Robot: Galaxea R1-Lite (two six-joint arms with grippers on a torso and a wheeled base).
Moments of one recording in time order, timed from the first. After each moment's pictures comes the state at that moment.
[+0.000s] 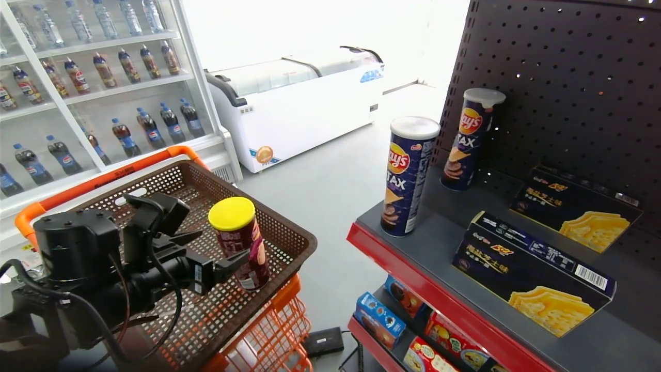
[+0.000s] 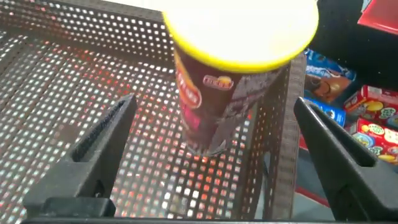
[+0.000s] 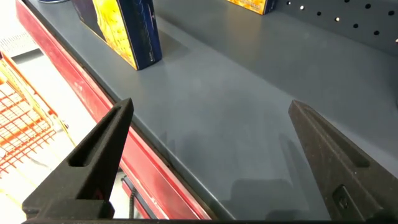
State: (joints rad) left arm -0.19 1.64 -0.41 -0.94 -0.14 0.10; right arm 0.00 0.01 0.00 0.00 -0.01 0.00
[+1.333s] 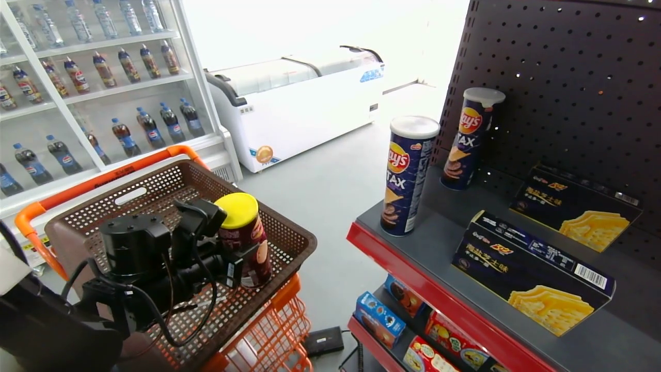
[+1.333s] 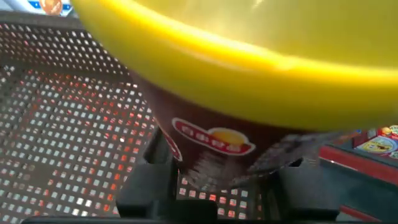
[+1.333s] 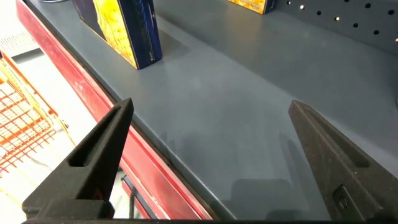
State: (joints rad) left arm -0.23 1.84 -0.45 -1.13 -0.15 0.17; right arm 0.00 0.01 0.00 0.00 -0.01 0.00
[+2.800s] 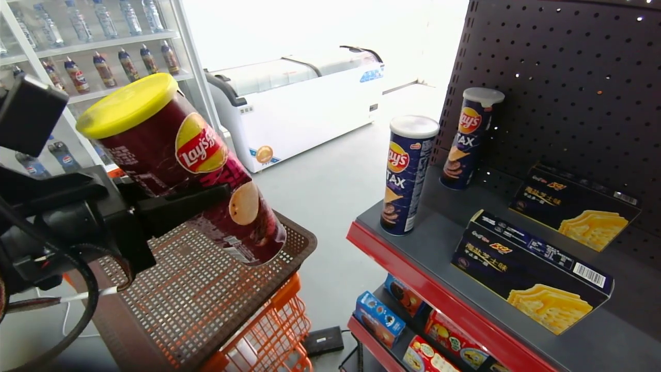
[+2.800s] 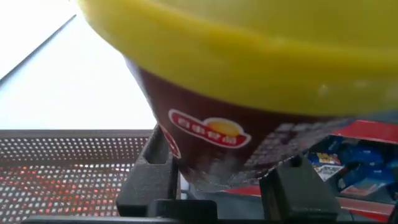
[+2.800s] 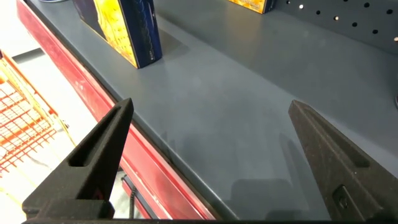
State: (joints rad) left arm -0.34 1.21 -0.68 -0.51 -0.39 0.00; right arm 0.00 0.01 0.00 0.00 -0.01 0.00
